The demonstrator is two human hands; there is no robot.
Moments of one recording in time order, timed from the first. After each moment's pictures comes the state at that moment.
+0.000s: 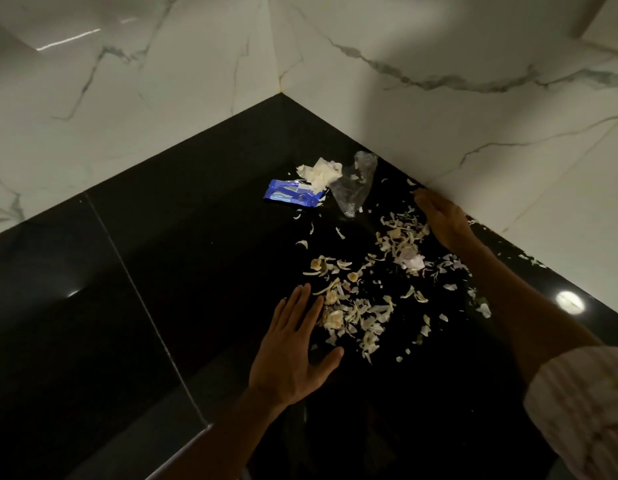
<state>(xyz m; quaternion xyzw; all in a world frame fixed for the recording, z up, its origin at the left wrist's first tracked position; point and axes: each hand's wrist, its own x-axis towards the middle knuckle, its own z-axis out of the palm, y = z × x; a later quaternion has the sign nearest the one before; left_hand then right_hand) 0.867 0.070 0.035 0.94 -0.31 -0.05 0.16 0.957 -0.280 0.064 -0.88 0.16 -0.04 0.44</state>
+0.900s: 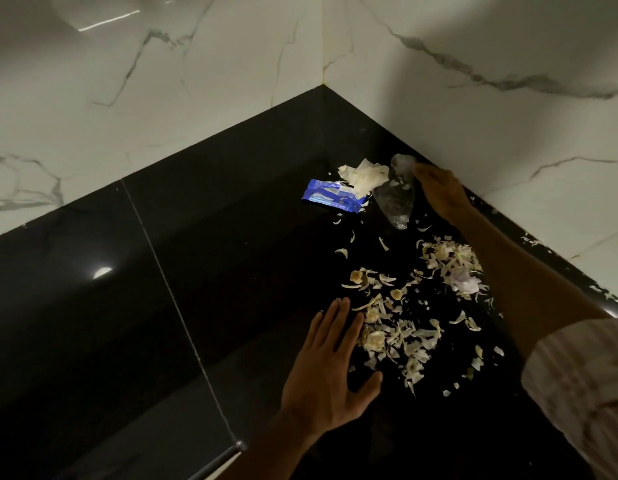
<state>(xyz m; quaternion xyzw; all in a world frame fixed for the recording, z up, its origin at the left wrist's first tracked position) 0.867 0.071 0.040 0.93 -0.31 -0.08 0.18 1.069 -0.225 0.073 -0.85 0.16 -0.04 0.50</state>
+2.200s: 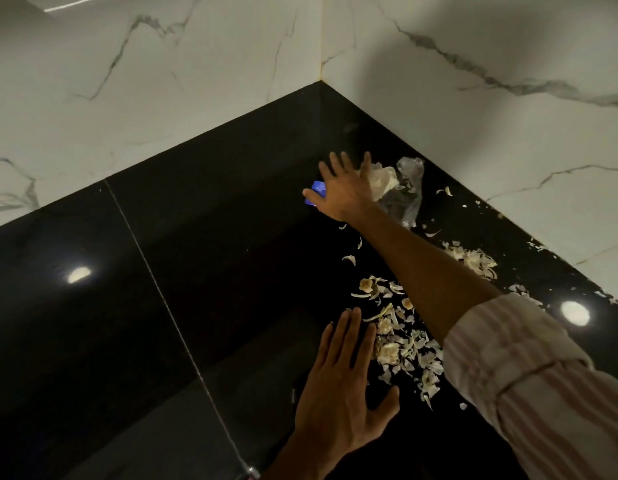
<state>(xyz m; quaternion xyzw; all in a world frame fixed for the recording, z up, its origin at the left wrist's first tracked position) 0.871 0.069 0.027 0.93 -0.30 -0.07 0.18 1.149 -0.081 0.058 -1.00 0.00 0.08 -0.03</state>
